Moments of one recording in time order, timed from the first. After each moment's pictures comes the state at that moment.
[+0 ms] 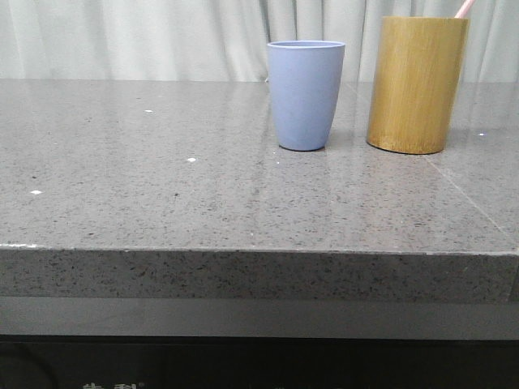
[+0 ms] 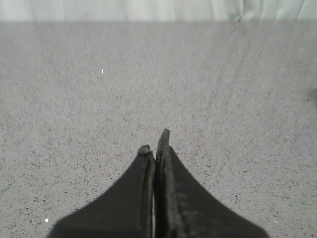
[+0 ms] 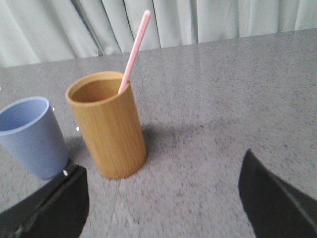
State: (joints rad) left arm -0.10 0.37 -0.52 -0.06 0.48 0.06; right arm 0.01 0.59 -0.52 0.16 0.22 0.07
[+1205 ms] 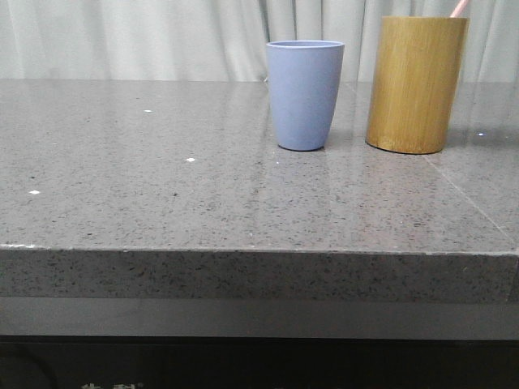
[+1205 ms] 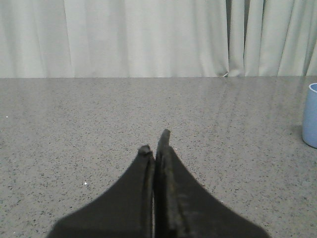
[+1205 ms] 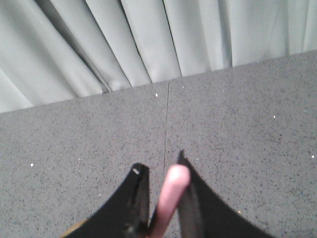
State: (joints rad) left arm -0.10 0.03 -0.38 -0.06 0.48 0.06; right arm 0.09 1.41 -1.05 0.26 -0.08 0.07
